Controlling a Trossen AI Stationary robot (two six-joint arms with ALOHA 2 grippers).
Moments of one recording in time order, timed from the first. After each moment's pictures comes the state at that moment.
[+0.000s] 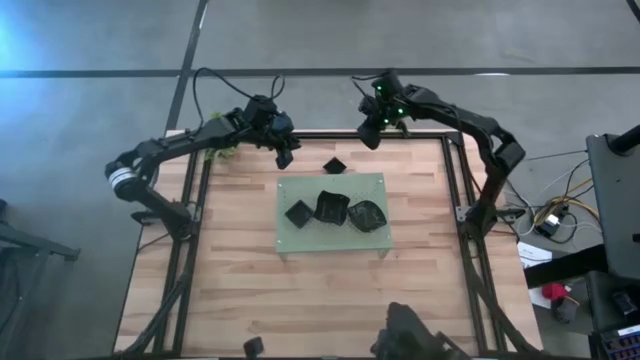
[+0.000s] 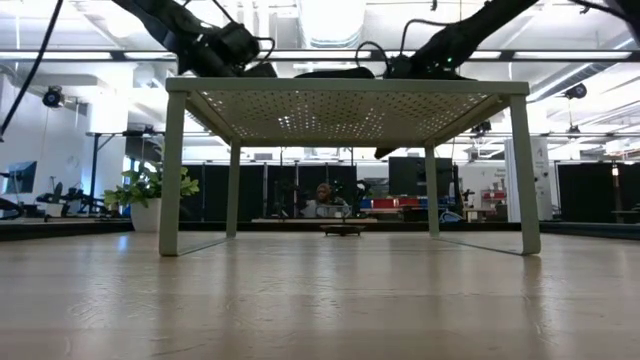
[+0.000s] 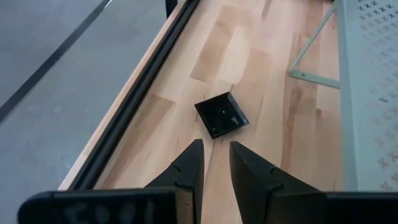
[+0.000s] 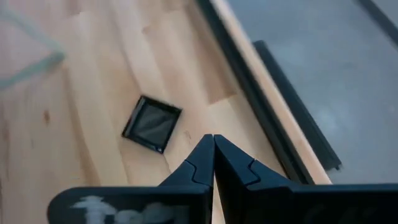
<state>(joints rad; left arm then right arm) 0.67 1.47 1.14 -0.35 0.27 0.21 -0.80 1.80 1.49 -0.65 -0.36 -0.25</state>
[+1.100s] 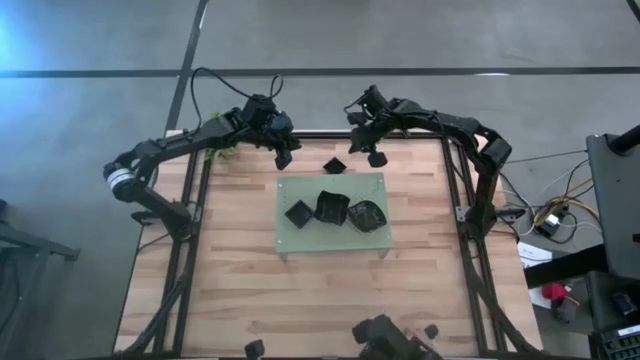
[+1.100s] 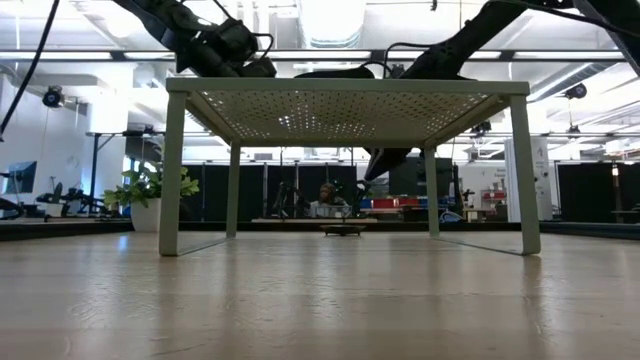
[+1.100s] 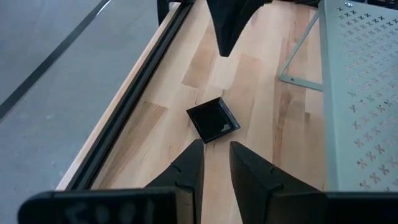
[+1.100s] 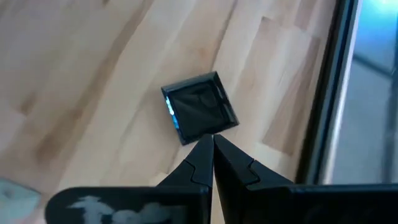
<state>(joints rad) 0.67 1.45 1.14 -0.35 0.31 0.21 -0.73 1.90 1.44 -0.65 -0.51 -1.05</state>
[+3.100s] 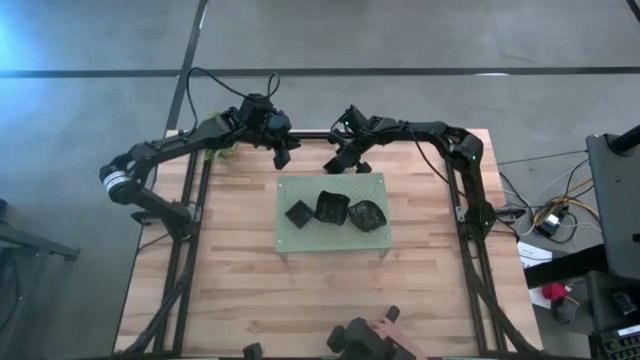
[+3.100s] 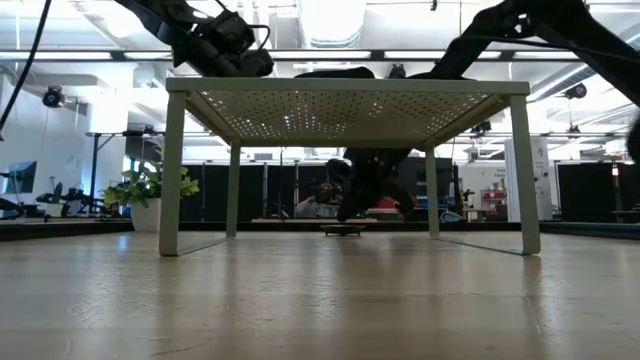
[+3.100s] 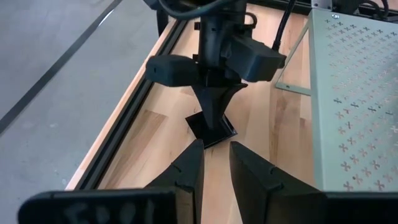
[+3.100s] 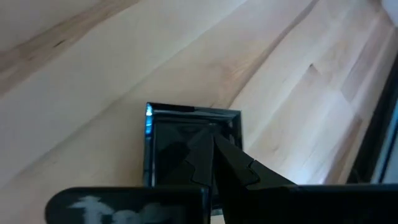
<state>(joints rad) 0.66 1.42 1.14 -0.35 0.31 0.21 -0.66 2.12 1.43 -0.36 -0.55 -1.39</state>
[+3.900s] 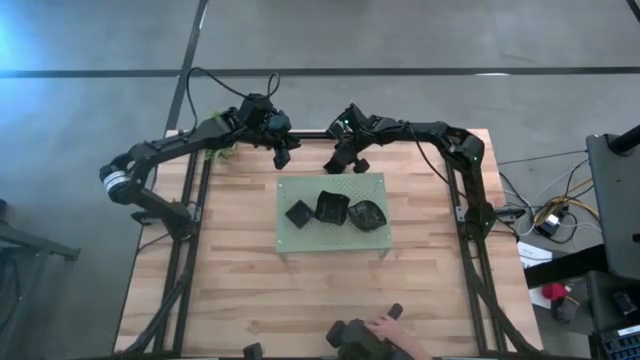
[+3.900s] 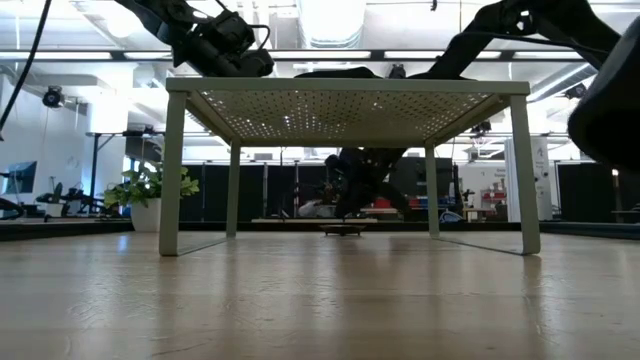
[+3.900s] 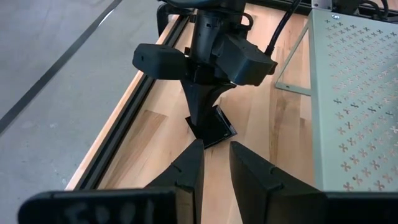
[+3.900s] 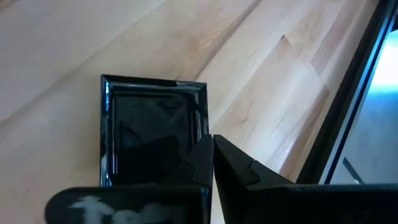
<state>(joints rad) 0.66 1.42 1.14 -0.35 0.31 0.21 -0.65 2.11 1.43 -0.31 -0.42 -1.36</state>
